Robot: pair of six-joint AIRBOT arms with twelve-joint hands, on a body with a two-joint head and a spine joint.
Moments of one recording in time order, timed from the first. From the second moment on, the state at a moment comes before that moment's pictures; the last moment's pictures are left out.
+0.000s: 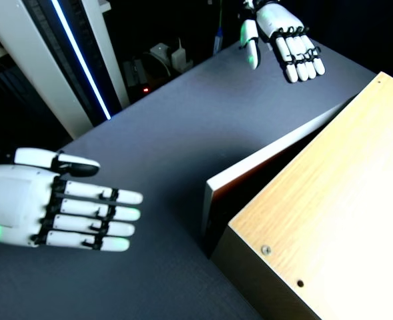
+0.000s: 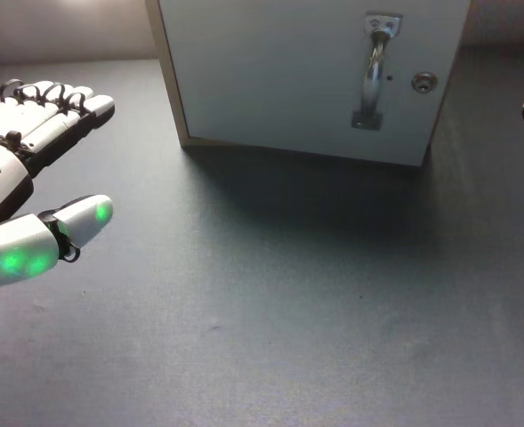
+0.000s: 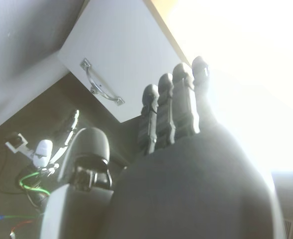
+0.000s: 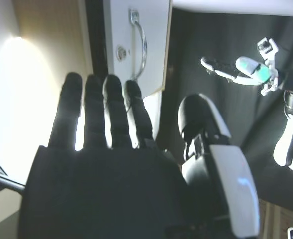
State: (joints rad) left arm 1.06 -0.86 1.02 -0.25 -1.25 0.83; right arm -1.08 -0.86 1.15 0.04 1.16 -0.42
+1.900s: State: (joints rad) left arm 1.06 -0.87 1.04 -0.24 -1.25 0.81; right arm -0.82 -0.98 1.33 -0.03 0.95 -0.42
